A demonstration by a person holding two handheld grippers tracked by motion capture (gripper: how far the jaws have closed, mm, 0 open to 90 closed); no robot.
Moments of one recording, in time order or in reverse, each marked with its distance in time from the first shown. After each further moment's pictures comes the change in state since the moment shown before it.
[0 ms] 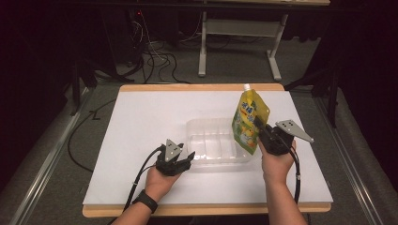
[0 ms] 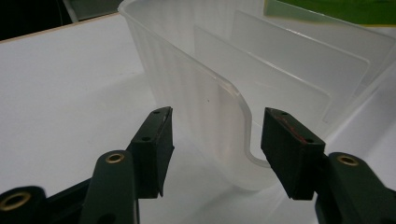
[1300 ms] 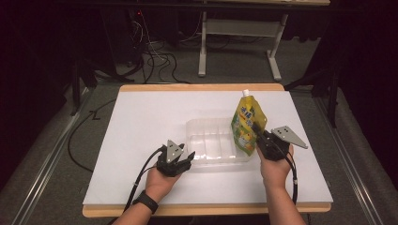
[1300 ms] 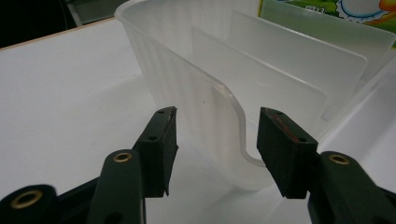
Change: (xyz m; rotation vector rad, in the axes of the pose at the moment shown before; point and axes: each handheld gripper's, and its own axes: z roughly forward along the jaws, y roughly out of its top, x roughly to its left) left arm -0.004 0.001 -0.001 0.001 0.011 0.019; right arm 0.000 -0.022 0.001 0.020 -0.005 -0.065
